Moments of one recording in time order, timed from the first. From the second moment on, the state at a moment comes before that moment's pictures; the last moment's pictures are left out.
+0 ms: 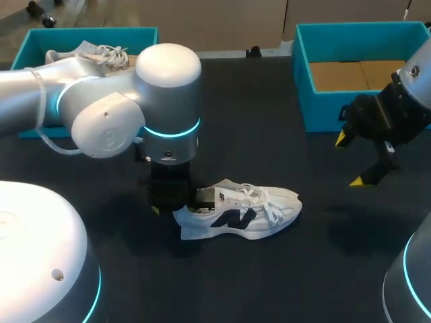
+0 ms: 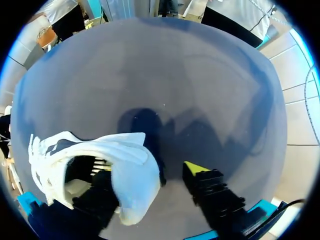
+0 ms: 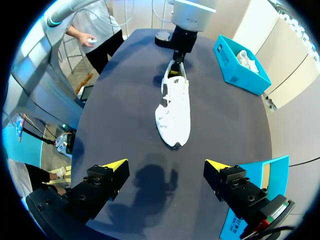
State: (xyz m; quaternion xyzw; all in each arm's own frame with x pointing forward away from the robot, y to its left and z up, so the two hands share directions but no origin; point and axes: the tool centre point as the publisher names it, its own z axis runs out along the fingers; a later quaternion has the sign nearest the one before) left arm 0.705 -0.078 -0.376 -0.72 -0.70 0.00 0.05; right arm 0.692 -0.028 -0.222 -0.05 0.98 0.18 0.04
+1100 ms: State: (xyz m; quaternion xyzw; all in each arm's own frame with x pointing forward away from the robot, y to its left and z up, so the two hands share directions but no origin) left arm 0.691 -0.058 -0.256 -0.68 -0.71 0.14 -0.06; right arm 0.692 -0.028 -0.222 -0.05 0.98 0.18 0.04
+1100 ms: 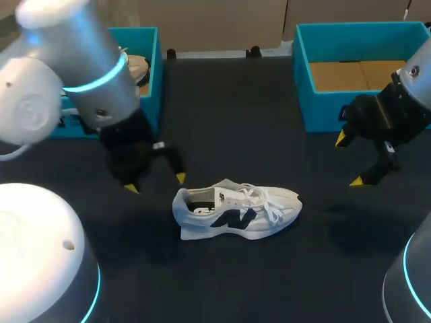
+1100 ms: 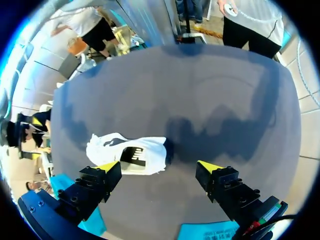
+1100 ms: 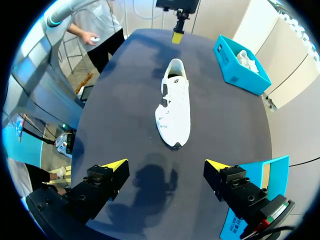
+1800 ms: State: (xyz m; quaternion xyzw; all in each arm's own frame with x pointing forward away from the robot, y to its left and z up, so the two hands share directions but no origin) left arm 0.707 0.000 -0.223 -0.67 -0.65 0.35 -0.10; right arm 0.692 -0.028 -0.222 -0.05 0.98 0.18 0.04
